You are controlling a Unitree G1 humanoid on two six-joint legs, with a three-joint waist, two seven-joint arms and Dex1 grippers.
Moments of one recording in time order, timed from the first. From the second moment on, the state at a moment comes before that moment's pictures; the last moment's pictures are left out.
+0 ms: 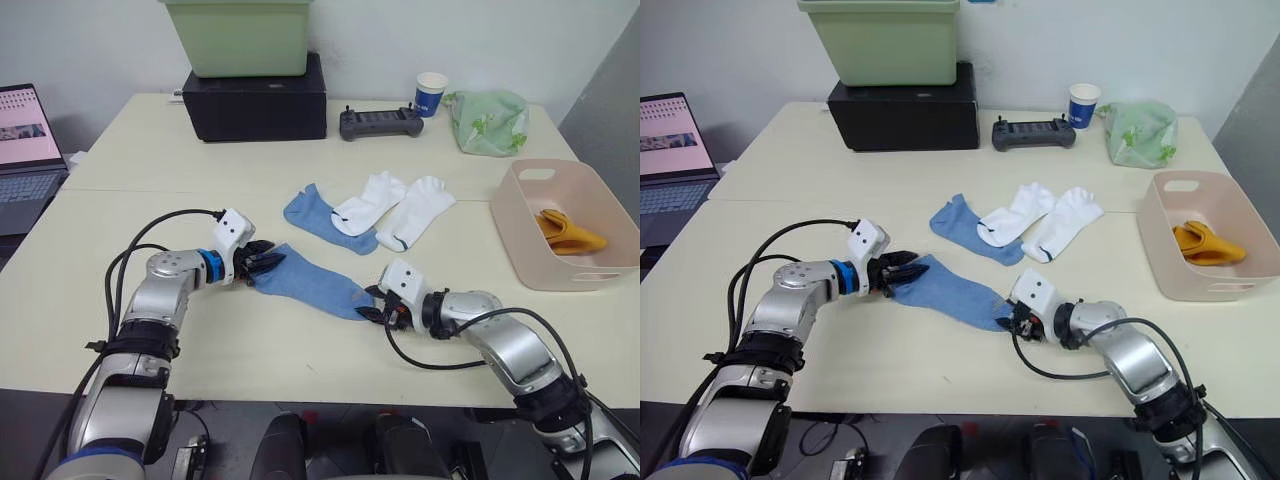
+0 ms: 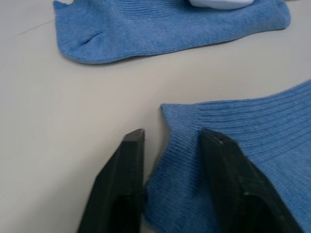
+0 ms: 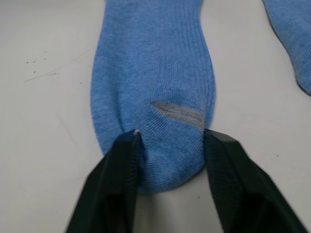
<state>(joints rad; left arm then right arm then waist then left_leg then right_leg) -0.60 0.57 -0.05 0.55 -0.18 0.20 -0.98 -0.34 -0.52 0.40 -0.26 0.16 0.58 0.72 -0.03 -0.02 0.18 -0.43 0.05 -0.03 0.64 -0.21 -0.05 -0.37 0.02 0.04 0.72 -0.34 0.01</state>
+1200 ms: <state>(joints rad) -0.11 0.74 0.17 -0.27 -0.52 0.63 -0.91 -0.47 -0.52 0.07 0.04 0.30 0.55 0.90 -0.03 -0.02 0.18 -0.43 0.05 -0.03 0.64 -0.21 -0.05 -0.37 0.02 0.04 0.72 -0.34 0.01</state>
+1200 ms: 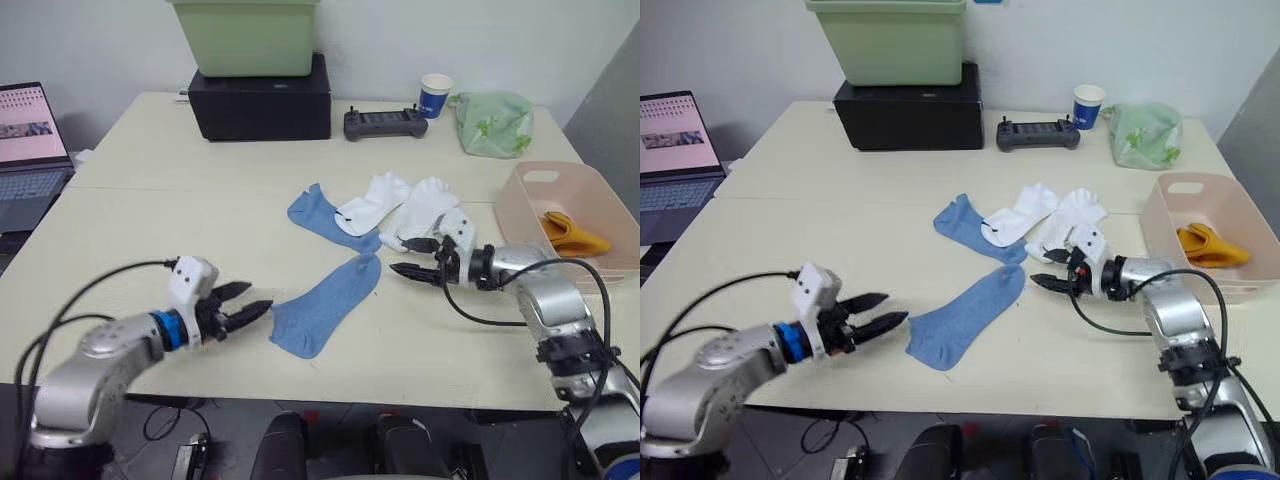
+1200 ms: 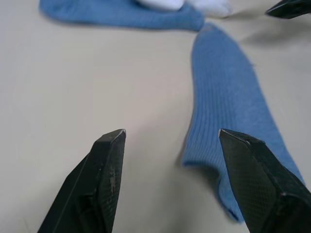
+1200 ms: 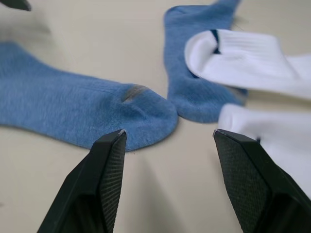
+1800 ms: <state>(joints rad) -0.33 0.79 -0.17 0.05 -0.25 0.30 -1.22 -0.50 -0.32 0.18 -0.01 0.28 0.76 0.68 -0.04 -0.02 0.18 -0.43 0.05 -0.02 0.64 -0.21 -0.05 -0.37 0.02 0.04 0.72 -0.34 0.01</state>
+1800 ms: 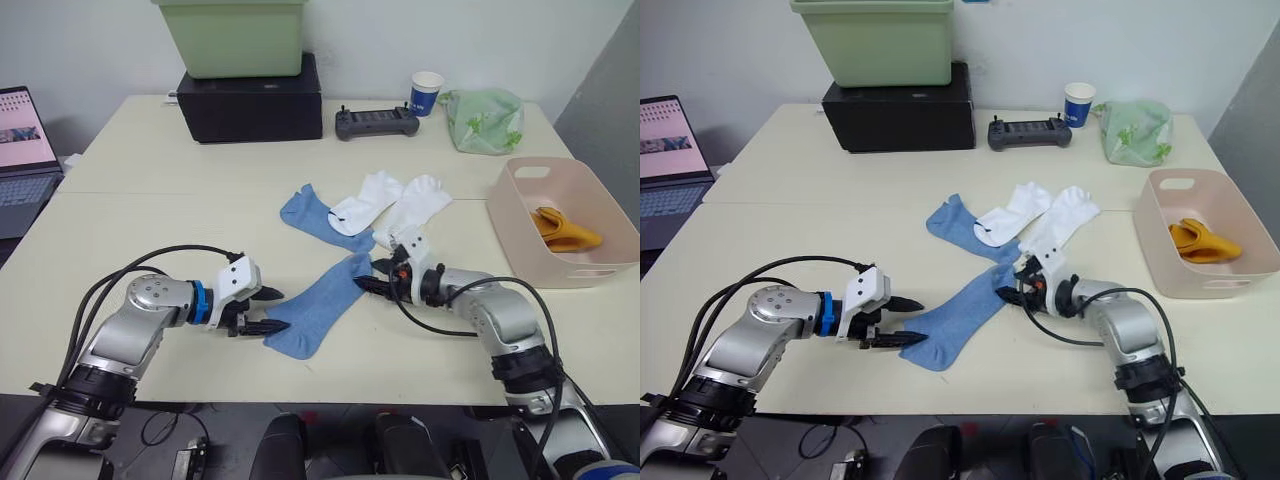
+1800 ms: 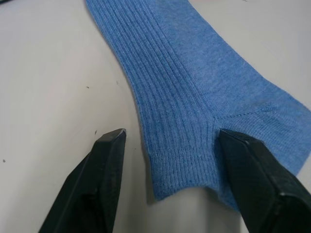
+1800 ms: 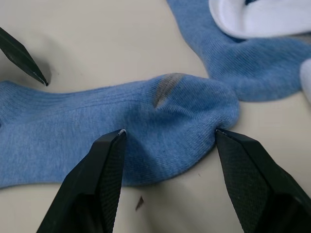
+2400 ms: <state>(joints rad) -0.07 0.64 -0.09 -0.37 -0.46 0.65 -1.01 -0.73 -0.24 0.19 0.17 0.29 0.65 0.77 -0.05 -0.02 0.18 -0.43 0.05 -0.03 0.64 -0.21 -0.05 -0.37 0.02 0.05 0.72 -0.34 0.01</state>
